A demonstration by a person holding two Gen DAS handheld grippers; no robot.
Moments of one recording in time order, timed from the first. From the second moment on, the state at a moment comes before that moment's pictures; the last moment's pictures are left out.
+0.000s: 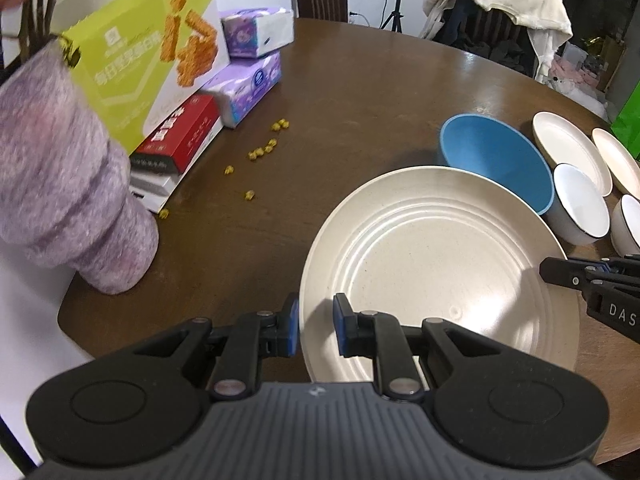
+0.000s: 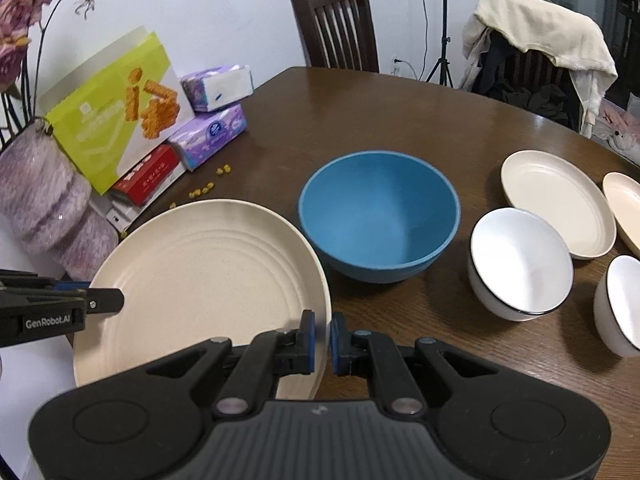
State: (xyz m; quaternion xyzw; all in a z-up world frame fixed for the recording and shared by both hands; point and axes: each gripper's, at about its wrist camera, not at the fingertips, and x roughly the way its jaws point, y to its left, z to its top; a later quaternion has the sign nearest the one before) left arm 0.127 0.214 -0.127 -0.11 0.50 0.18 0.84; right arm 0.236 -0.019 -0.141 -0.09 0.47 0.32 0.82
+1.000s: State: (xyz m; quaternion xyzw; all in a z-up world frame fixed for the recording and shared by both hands) left arm 0.129 0.222 -0.198 -0.14 0.55 0.18 0.80; right arm 0.234 0.004 -0.201 -0.13 0.52 0.32 0.78
